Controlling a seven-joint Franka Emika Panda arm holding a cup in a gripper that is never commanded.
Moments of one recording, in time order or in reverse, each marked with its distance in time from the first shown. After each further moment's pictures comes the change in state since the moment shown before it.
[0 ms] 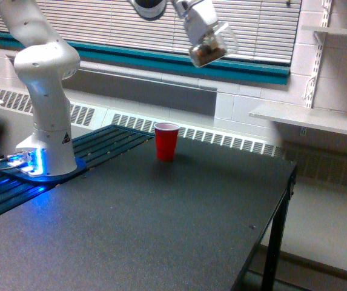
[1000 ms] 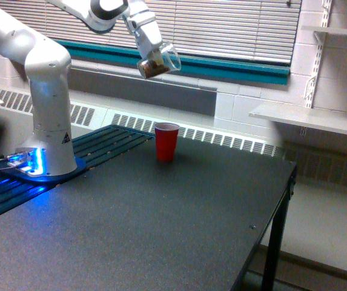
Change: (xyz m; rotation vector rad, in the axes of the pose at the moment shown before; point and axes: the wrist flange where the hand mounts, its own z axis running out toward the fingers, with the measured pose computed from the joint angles) arm -0.176 -0.024 -0.052 0.015 -0.069 -0.023
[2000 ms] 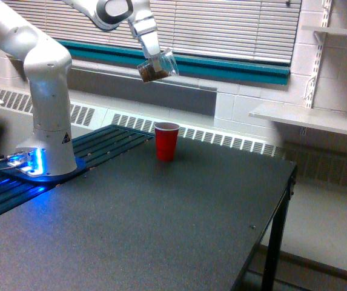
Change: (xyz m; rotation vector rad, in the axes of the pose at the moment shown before) arm -0.013 -0.028 0.025 -0.003 -0.164 0.151
